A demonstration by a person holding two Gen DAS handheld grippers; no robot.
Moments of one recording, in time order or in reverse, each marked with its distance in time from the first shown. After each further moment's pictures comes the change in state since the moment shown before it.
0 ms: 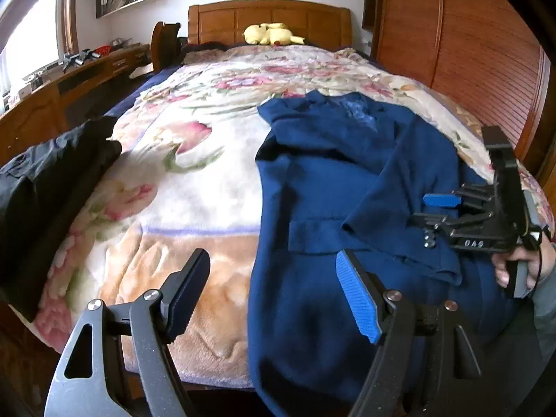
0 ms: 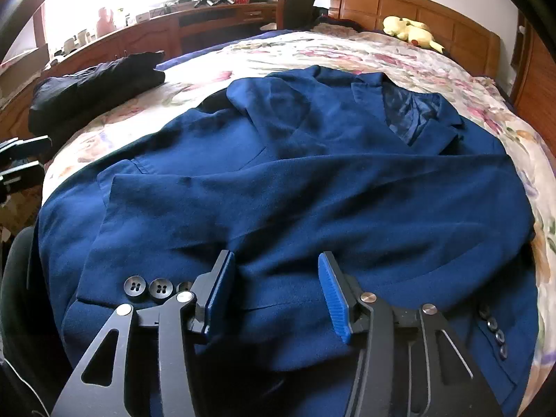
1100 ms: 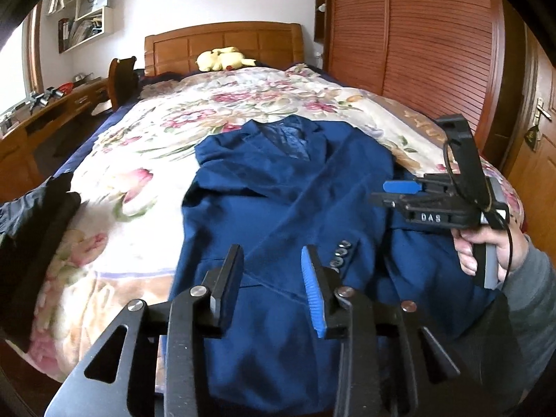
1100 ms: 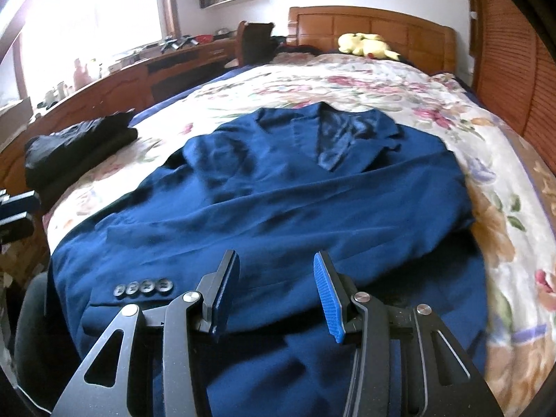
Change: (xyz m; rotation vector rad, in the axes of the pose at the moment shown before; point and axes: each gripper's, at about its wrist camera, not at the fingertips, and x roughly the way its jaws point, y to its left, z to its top) left arm -0.040 -0.079 0.026 0.111 -0.086 -0.114; right arm -0.074 -0.040 -0.015 0.131 -0.129 -0.047
